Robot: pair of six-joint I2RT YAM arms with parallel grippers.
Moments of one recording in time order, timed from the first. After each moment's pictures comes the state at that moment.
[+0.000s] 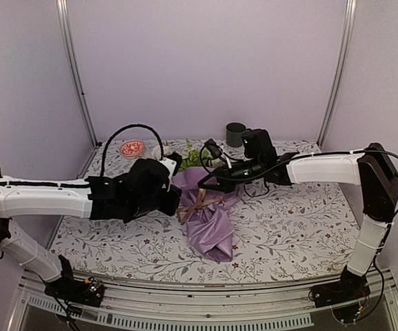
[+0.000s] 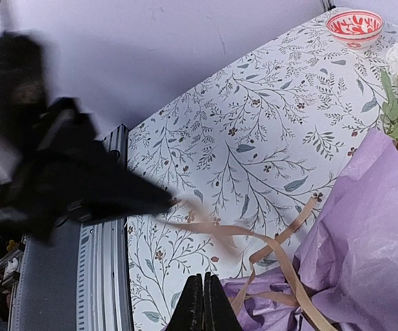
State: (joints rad) left arm -1.01 1.46 0.96 -0.23 -0.47 -0.37; right arm 0.73 1.82 1.24 0.08 -0.76 0.18
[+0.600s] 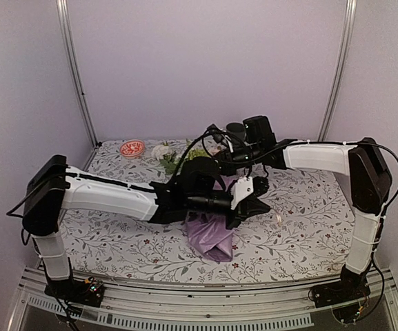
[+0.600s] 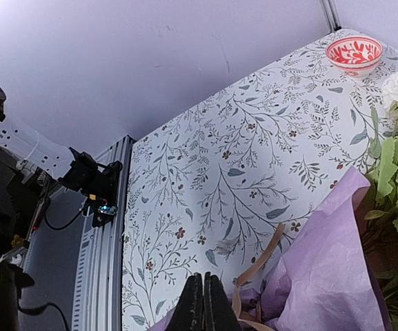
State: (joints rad) left arm -1.14 1.86 1.26 0.38 0.39 0.29; right arm 0.64 1.94 1.44 0.01 -0.89 0.14
